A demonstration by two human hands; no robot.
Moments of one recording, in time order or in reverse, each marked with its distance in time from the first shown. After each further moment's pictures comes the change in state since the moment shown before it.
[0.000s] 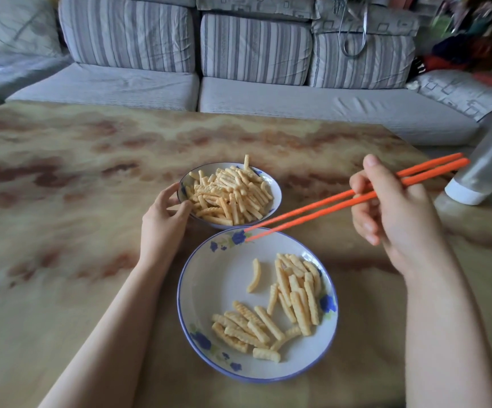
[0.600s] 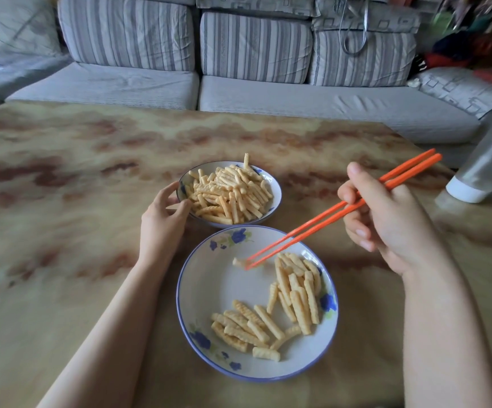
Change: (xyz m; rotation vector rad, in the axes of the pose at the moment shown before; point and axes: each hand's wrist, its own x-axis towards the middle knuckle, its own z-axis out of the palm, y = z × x) left_hand 0.002 -0.002 0.000 0.031 0.006 0.014; right_hand -0.005 -0.002 0.001 -0.104 -0.092 0.105
